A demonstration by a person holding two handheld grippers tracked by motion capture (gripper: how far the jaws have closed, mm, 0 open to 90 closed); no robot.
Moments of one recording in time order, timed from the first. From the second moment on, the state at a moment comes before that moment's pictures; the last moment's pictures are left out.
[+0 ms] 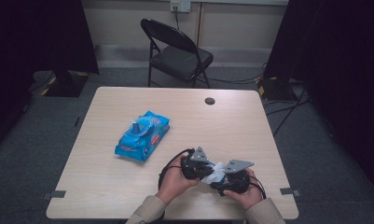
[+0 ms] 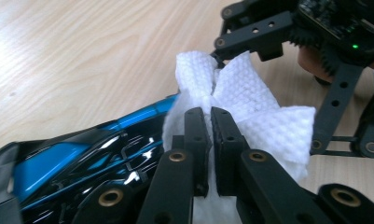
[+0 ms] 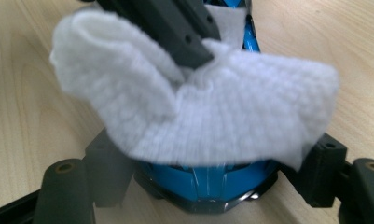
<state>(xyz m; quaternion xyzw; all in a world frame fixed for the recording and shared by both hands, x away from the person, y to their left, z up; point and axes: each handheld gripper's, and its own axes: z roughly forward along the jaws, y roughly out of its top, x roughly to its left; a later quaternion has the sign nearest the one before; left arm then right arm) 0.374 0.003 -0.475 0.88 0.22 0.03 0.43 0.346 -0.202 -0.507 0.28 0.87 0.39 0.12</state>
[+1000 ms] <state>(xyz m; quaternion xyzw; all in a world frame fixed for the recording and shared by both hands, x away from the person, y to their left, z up) 0.389 0.054 -0.476 0.86 0.27 0.06 0.43 0.346 -0.202 -0.507 0.28 0.87 0.39 0.12</state>
